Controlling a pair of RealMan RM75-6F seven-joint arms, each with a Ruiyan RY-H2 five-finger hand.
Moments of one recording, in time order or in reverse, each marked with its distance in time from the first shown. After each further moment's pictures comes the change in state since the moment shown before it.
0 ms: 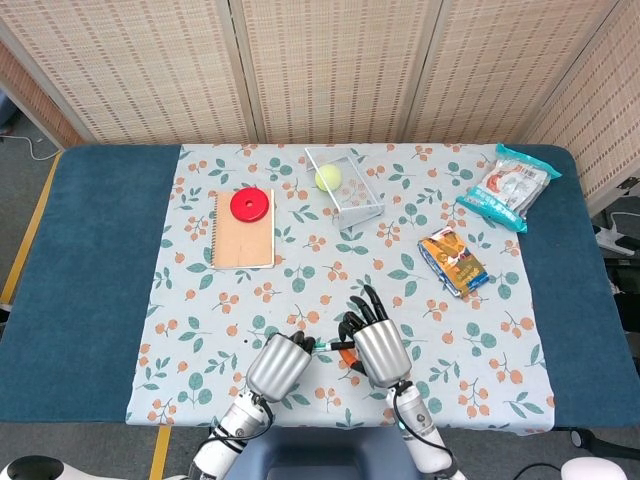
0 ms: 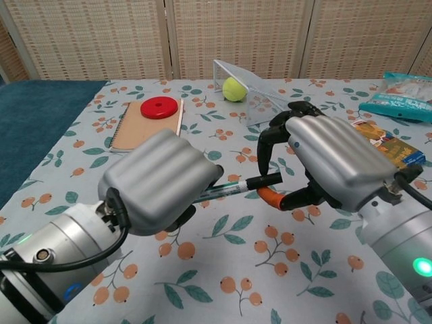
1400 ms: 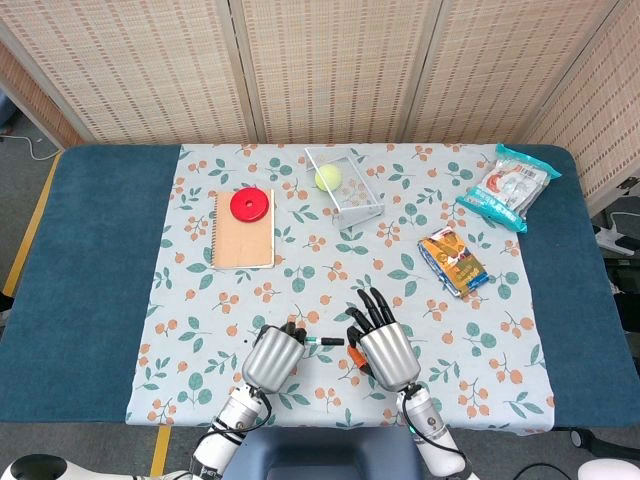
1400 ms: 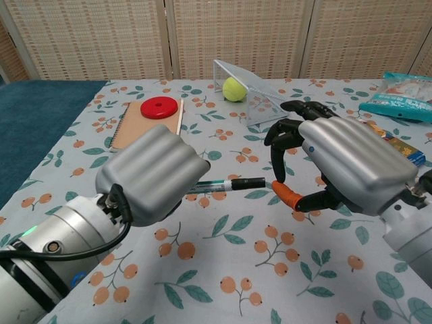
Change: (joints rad) left arm -0.011 -0.015 -0.017 0.042 -0.039 0.022 0.099; right arm -0.014 0.077 -0.028 -0.049 -0.027 -0.006 -0.020
